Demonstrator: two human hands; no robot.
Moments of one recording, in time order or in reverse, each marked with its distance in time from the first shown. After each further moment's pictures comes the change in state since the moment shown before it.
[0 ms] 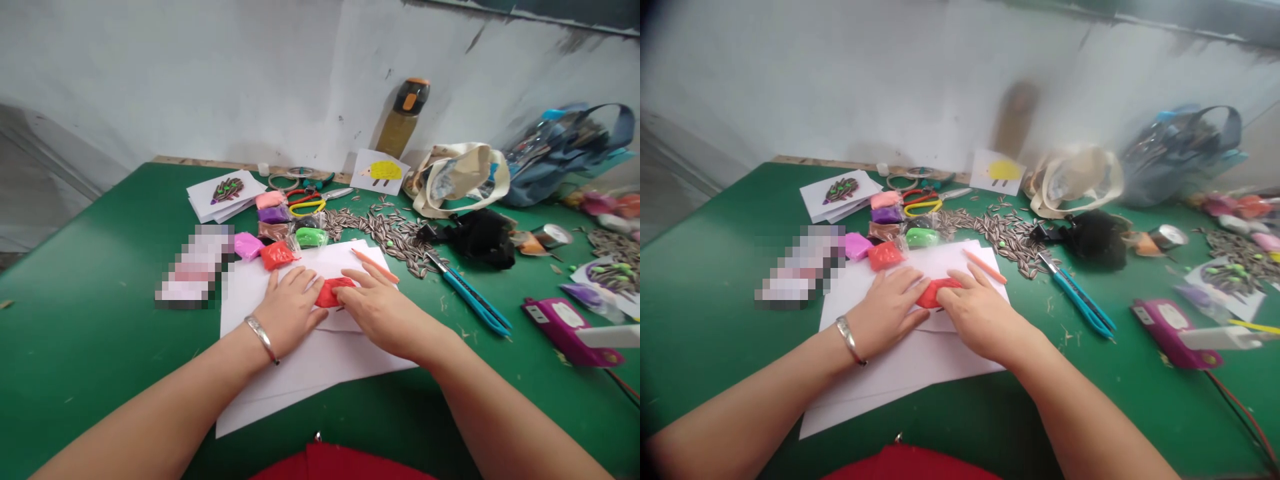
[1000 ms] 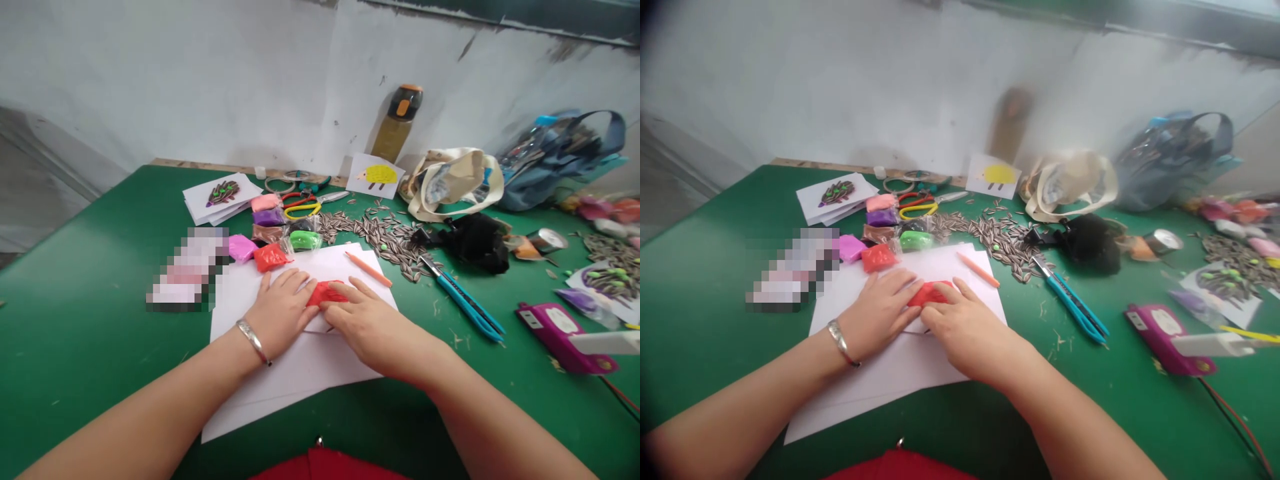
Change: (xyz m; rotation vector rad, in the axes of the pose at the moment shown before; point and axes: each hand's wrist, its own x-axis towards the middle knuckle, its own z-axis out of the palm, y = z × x) left_hand 0.003 0.002 0.003 0.018 0.048 -0.015; right_hand -0.005 -0.007 -0.004 0.085 -0.037 -0.063
